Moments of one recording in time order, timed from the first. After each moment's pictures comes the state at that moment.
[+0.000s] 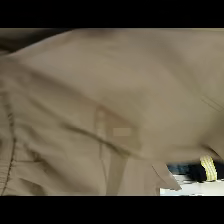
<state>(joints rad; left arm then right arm) 0.17 -0.69 1.46 0.15 -0.92 -0.97 0.02 -0.84 1.78 -1.33 0.86 1.19</state>
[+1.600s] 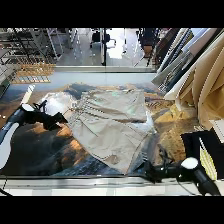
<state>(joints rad) 0.16 -1.79 1.39 0.95 -1.12 -1.45 -0.10 -0.81 0.19 -0.55 1.23 1.31</state>
